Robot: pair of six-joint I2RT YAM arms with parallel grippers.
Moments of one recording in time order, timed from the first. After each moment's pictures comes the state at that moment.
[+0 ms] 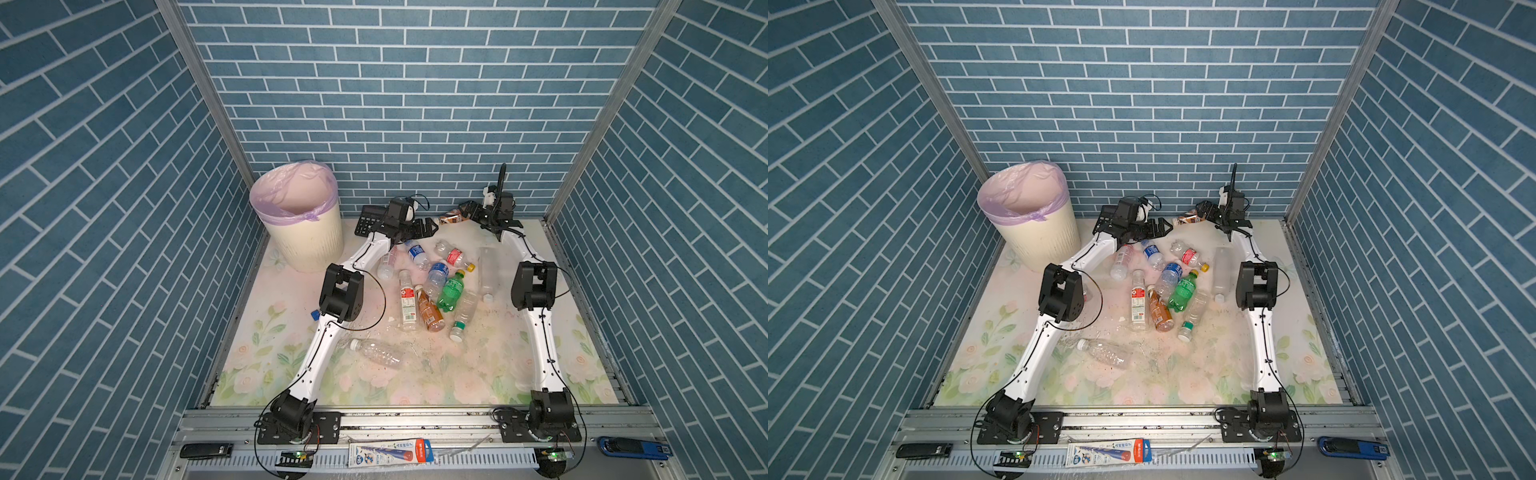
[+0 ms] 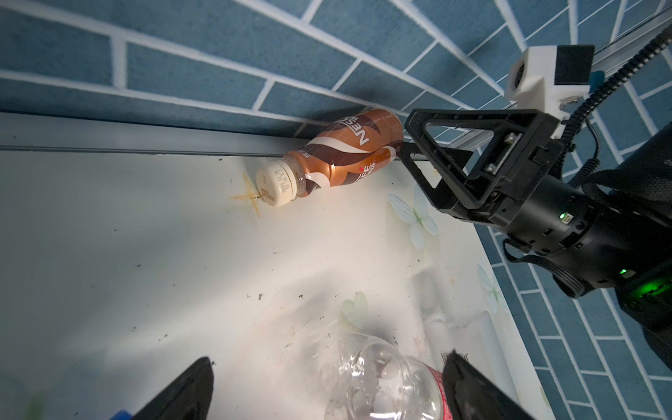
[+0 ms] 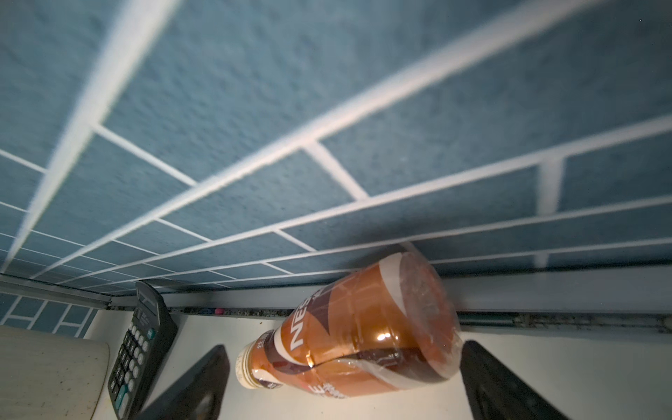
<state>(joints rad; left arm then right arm) -0.44 2.70 2.49 -0.35 0.44 -0.52 0.10 2.81 2.57 -0.21 -0.44 0.44</state>
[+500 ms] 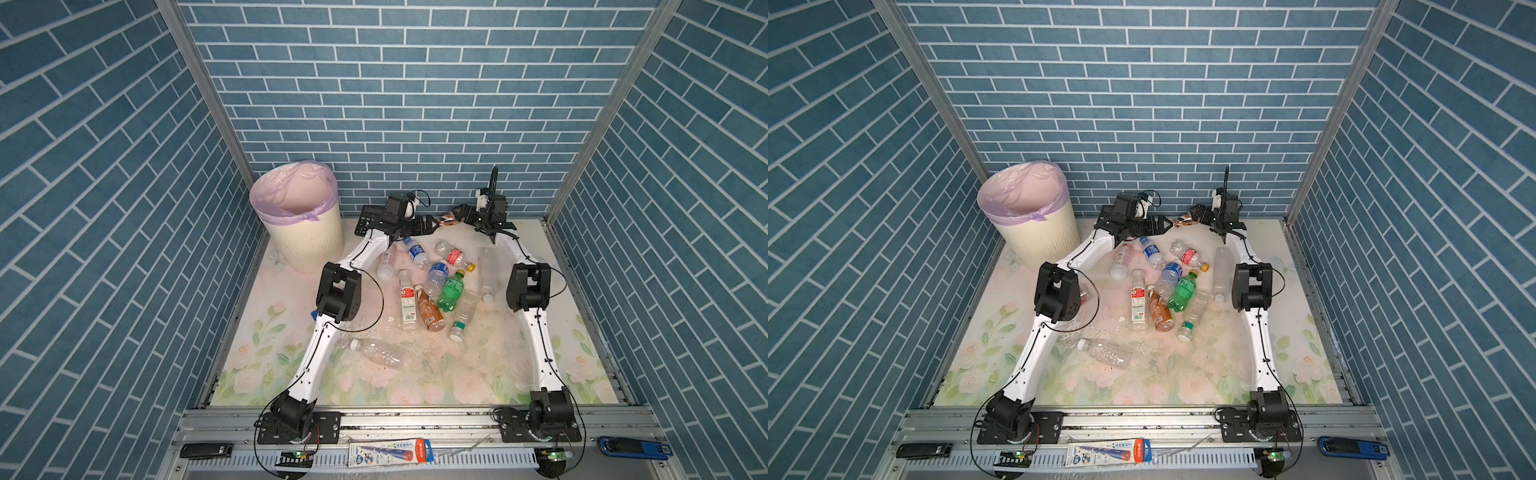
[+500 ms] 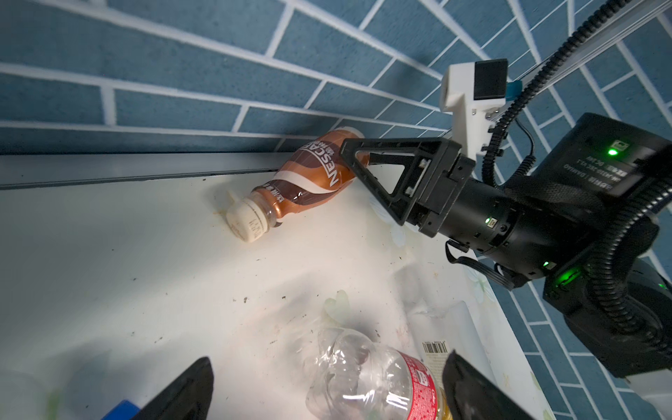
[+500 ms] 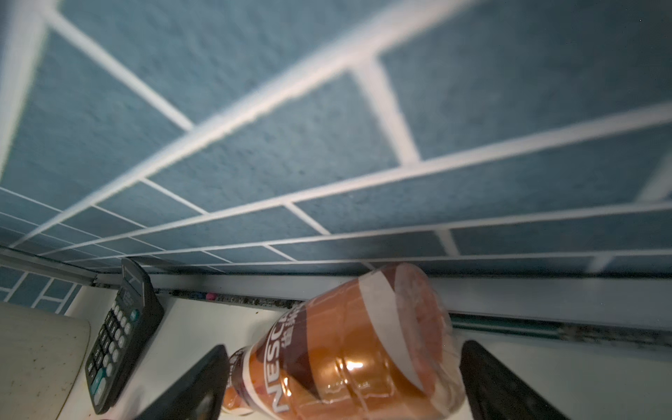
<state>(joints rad) -0.44 2.63 2.44 -0.34 0.45 -0.47 0.14 2.85 2.61 -0.21 -0.44 0.37</state>
